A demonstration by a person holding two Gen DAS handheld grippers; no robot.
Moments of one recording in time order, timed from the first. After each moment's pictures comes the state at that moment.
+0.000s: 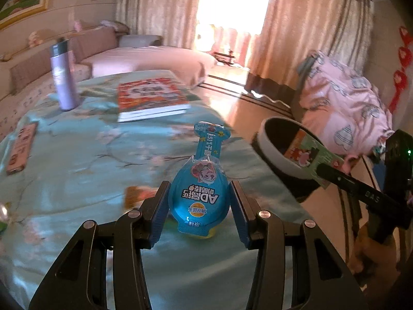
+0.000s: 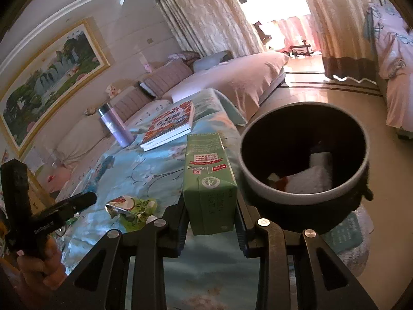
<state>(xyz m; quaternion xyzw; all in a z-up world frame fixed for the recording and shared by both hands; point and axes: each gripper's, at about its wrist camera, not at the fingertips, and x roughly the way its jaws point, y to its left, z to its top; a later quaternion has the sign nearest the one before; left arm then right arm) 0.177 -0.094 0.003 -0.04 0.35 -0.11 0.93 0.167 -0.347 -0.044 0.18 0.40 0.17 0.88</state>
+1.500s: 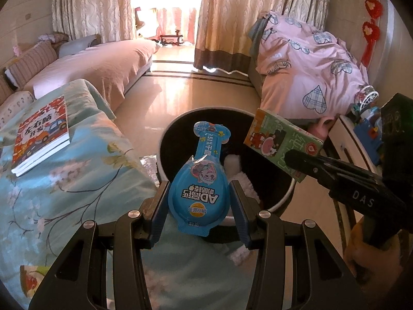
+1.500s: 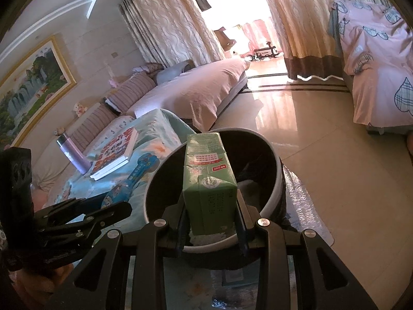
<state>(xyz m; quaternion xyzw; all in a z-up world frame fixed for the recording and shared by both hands) 0.260 -0.276 -0.007 0.05 0.39 -0.22 0.89 0.200 -0.444 -0.056 0.19 0.41 0.09 0.89</state>
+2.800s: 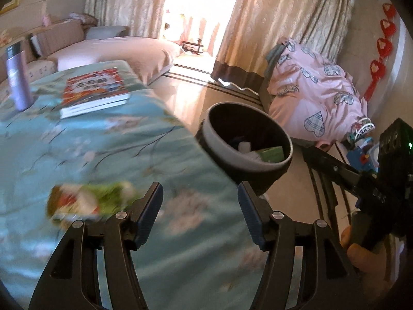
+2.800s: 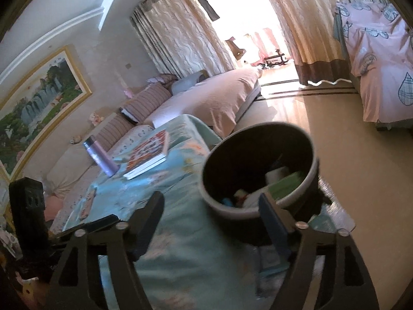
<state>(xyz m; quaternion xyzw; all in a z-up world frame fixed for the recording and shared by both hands) 0.168 -0.159 0.003 -0.05 0.37 -0.19 0.91 0.143 -0.391 -0.024 0.22 0.37 0.11 0.90</state>
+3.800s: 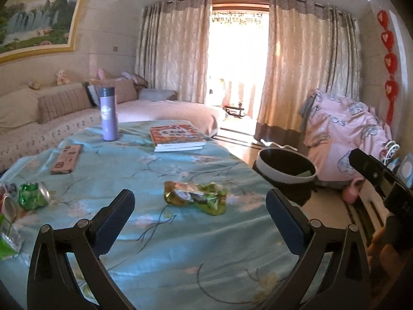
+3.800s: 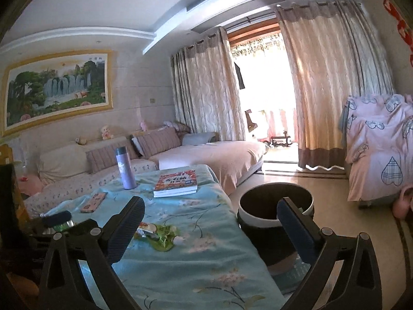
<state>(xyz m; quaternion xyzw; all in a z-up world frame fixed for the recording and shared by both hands) 0.020 -0.069 0.011 -0.03 0.18 -0.05 0.98 0.006 -0.289 0.041 0.08 0.18 0.09 0.98</state>
